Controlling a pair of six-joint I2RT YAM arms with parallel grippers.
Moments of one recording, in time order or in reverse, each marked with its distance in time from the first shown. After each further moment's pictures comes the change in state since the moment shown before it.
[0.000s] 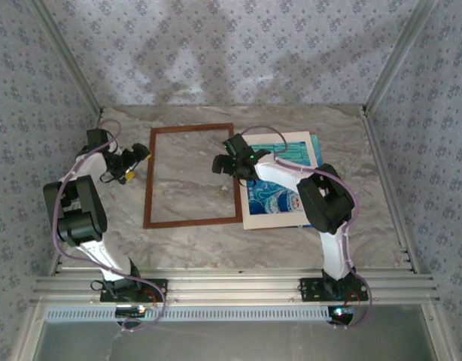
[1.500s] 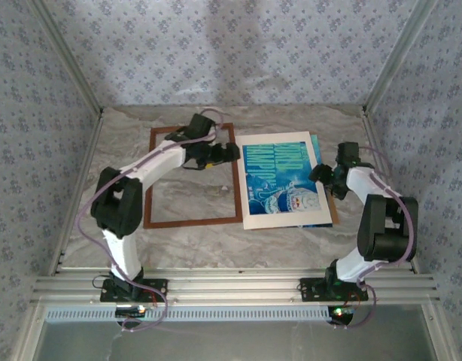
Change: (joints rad) left arm -0.760 0.167 0.352 -0.054 -0.169 -0.098; right arm -0.797 -0.465 -0.534 -0.158 -0.198 -0.293
